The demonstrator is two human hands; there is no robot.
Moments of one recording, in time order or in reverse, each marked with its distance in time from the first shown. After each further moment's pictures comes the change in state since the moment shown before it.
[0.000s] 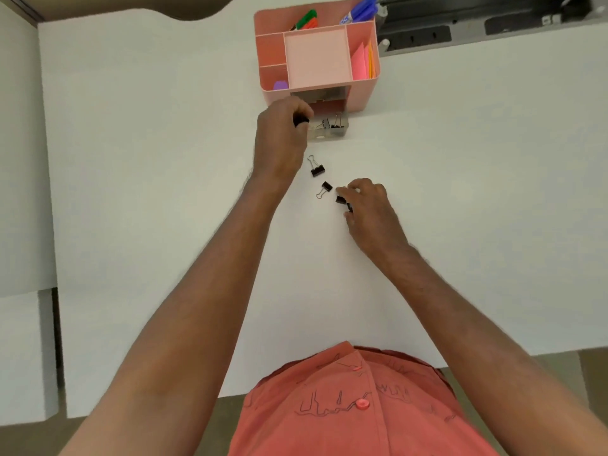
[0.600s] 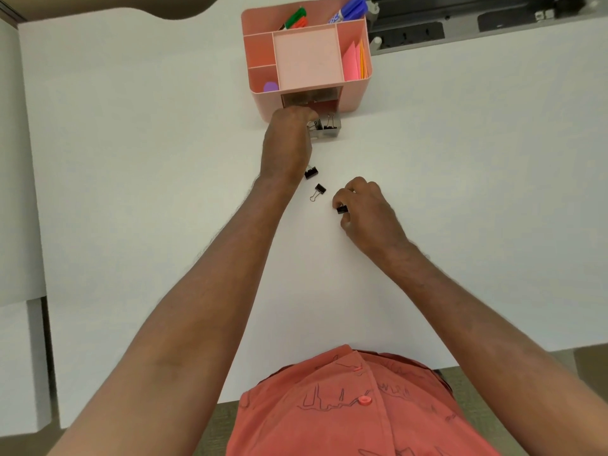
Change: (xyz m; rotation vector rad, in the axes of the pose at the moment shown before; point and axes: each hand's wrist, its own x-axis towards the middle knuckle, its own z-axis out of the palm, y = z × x) left_hand 0.018 -0.015 0.039 0.350 -0.025 0.207; right_hand 0.007 0.004 -0.009 -0.021 -0.008 -0.046
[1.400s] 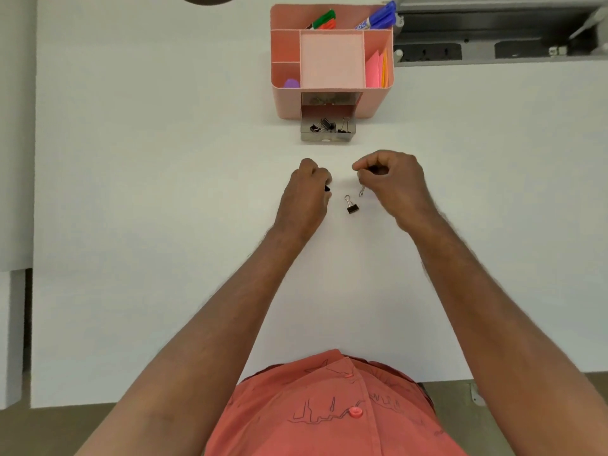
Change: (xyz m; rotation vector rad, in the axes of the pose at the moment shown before) left_hand -0.087 -0.001 0.026 -0.074 -0.211 -0.126; right_hand 0.042 -0.008 -0.065 0.579 0.060 0.289
